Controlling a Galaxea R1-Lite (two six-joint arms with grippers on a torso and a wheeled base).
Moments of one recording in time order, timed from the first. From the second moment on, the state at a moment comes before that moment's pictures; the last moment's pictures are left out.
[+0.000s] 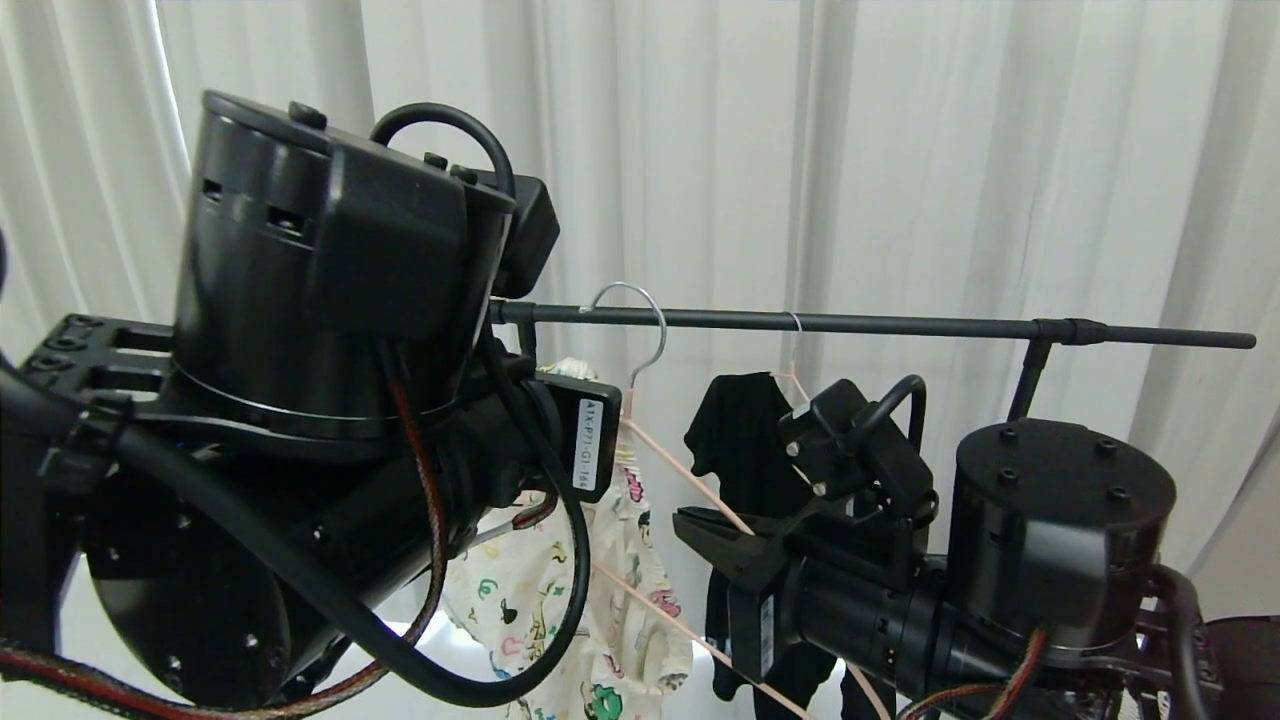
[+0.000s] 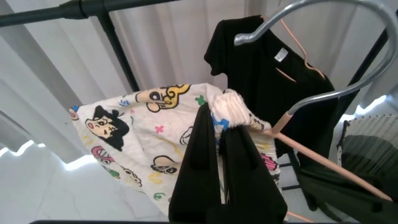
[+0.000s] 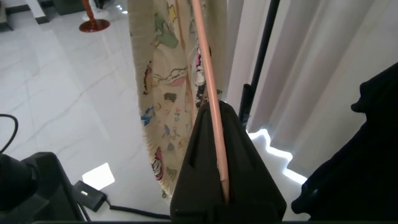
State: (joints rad) left arm -0.93 1.52 -1.15 0.10 0.65 -0.17; right arm 1.08 1.70 -0.72 -0.82 -0.10 0.21
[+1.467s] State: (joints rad) left arm -0.85 1.29 -0.85 0.10 0.50 -0.08; right arm 1.00 1.53 -0.47 -0.85 -0.17 0.17
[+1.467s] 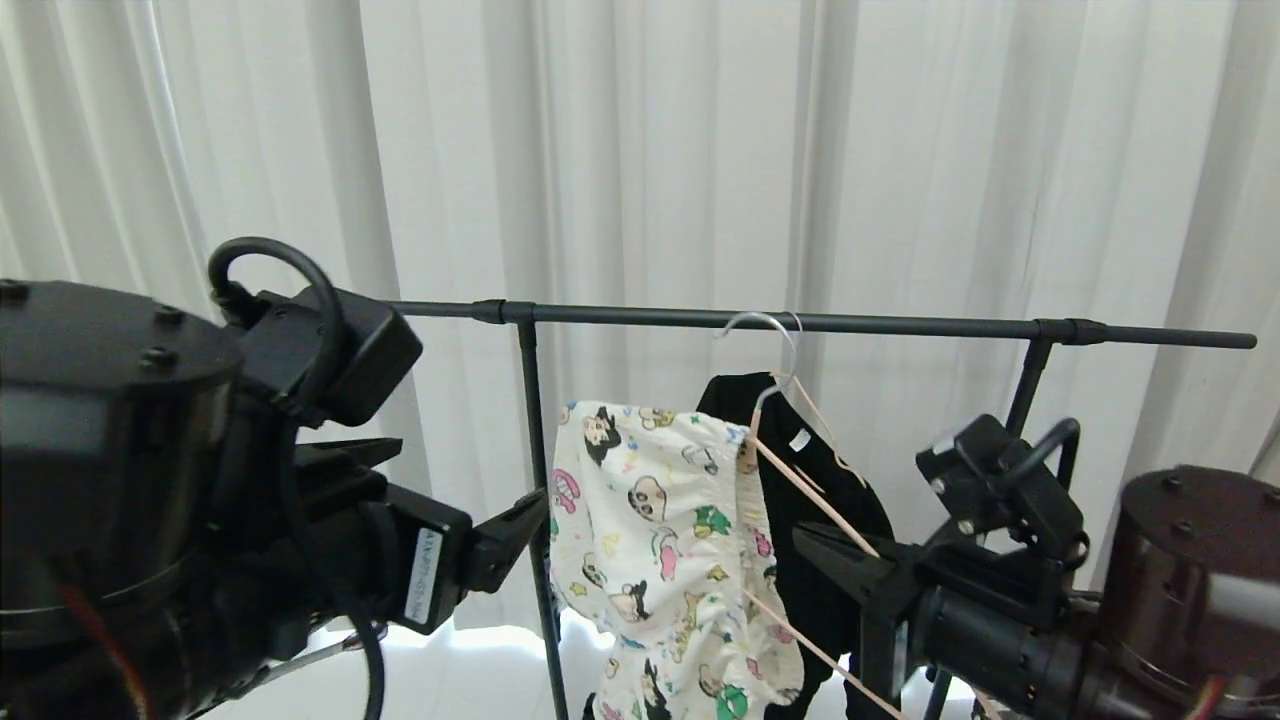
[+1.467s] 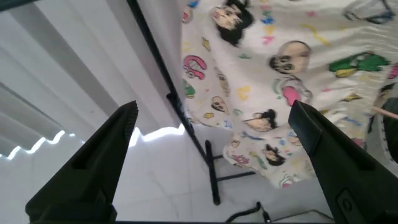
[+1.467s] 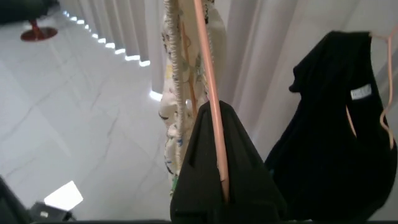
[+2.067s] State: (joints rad) left arm -0.82 1.09 -0.61 -0.03 0.03 0.20; right arm 1.15 1.34 -0.24 -0.85 -0.07 0.11
